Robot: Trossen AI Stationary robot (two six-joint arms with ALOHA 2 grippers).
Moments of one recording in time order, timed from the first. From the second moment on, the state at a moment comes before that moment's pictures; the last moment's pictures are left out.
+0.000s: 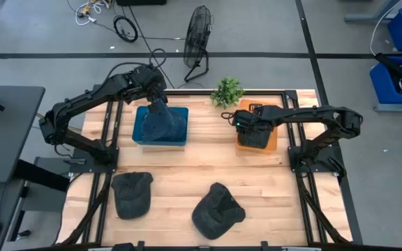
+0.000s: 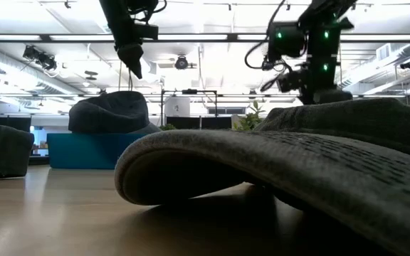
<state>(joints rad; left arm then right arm) 0.55 1.39 1.36 -0.89 -0.46 0.43 -0.26 1.49 1.00 -0.94 0.38 -0.23</state>
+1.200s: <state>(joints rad) 0.44 1.39 1.36 -0.92 -0.11 0.43 0.32 1.80 1.38 -0.78 -0.34 0.87</state>
